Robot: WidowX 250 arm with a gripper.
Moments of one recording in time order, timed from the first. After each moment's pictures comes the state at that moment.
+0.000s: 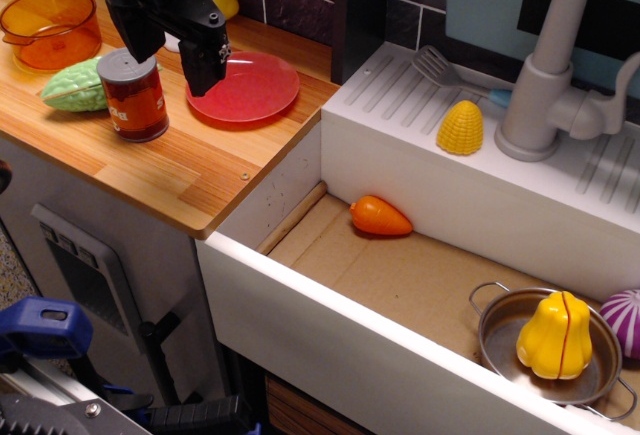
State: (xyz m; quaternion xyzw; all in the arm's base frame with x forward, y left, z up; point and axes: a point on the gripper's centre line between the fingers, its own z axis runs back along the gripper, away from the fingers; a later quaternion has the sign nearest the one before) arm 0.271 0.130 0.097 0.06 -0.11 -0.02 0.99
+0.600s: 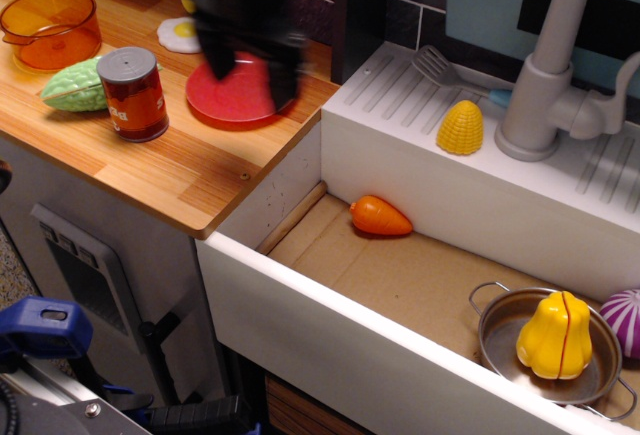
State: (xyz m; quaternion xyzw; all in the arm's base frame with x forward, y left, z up) arm 0.315 0.075 0.073 0.03 -0.11 -0.04 0.99
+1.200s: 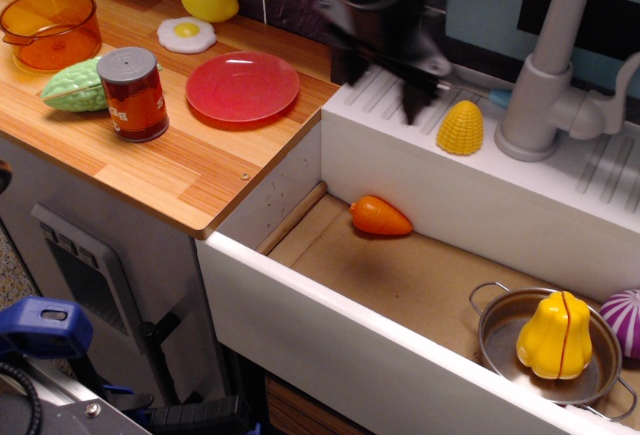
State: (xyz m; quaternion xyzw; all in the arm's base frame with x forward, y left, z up) arm 0.361 -0.003 0.065 0.02 -0.21 -0.09 0.97
